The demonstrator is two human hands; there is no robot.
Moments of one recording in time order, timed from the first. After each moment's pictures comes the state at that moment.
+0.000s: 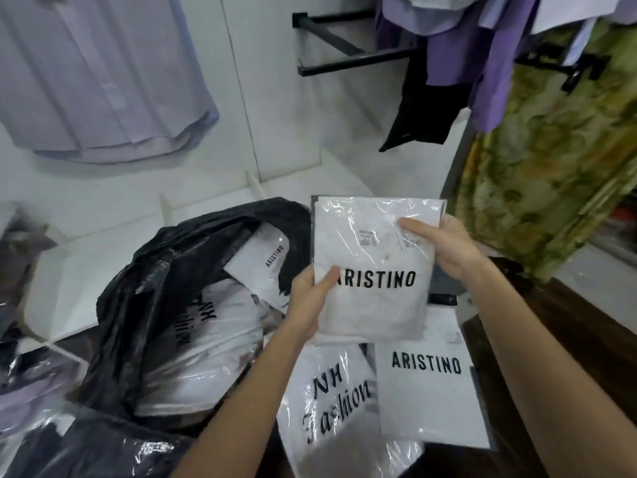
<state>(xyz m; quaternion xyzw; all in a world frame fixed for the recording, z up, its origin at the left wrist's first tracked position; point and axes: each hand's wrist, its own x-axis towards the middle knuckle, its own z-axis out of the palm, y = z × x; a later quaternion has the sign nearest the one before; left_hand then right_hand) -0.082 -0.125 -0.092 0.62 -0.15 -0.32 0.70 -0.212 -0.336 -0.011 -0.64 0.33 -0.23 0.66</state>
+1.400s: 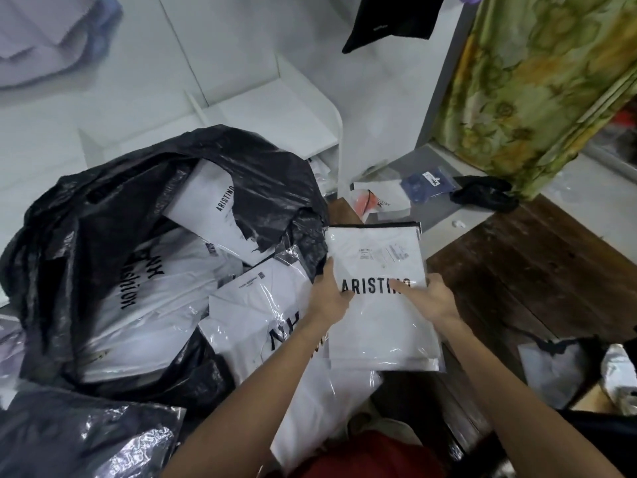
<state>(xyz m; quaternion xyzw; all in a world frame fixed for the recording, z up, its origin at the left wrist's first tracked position) -0.162 -0.181 -0.235 0.84 -0.26 -0.36 0.32 -0.335 -0.334 -0.252 -0.64 0.60 -0.02 0.48</state>
